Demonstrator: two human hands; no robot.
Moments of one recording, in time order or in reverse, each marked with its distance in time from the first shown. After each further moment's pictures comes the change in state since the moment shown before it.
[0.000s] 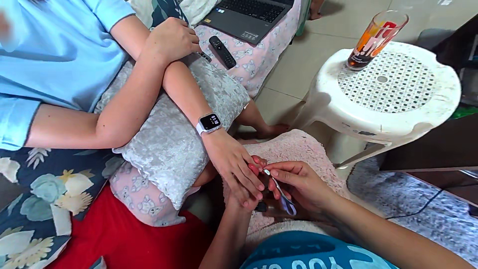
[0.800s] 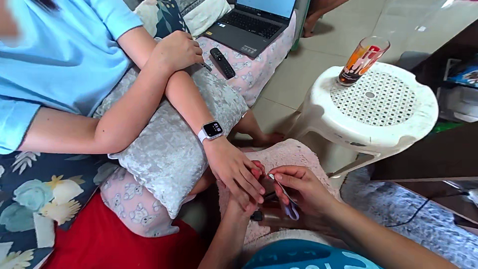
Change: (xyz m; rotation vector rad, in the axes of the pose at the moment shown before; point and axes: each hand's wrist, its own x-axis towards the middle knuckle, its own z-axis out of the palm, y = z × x) left_hand 0.006 -0.001 0.008 0.084 0.183 -0.022; right_hand -0.002 -0.008 -0.007 -0.038 0.035 -0.035
